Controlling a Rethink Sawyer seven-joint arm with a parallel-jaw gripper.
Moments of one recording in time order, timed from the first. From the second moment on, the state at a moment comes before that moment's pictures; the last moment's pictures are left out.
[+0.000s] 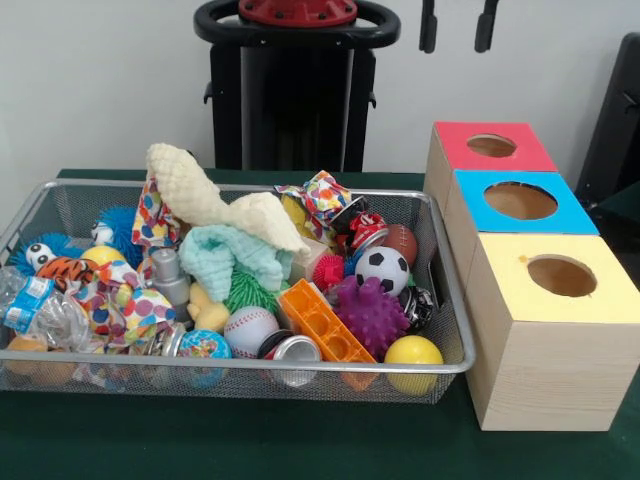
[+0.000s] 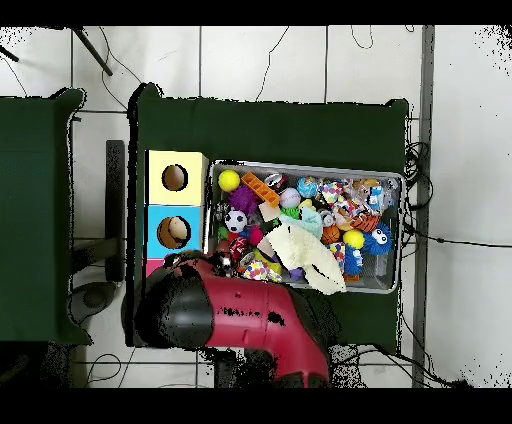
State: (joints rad) arm -0.10 -1.11 0.00 1.96 0.05 0.63 1.57
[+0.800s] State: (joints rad) arm -0.34 -1.05 0.11 1.98 0.07 0.47 1.57
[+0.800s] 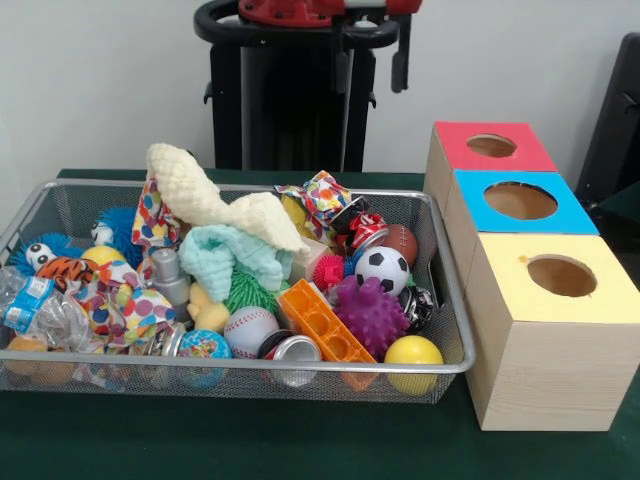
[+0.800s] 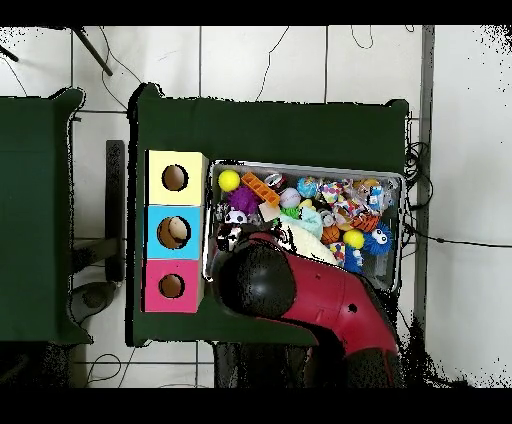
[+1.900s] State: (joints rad) arm -0.44 -0.86 0.21 2.13 -0.13 0.13 1.57
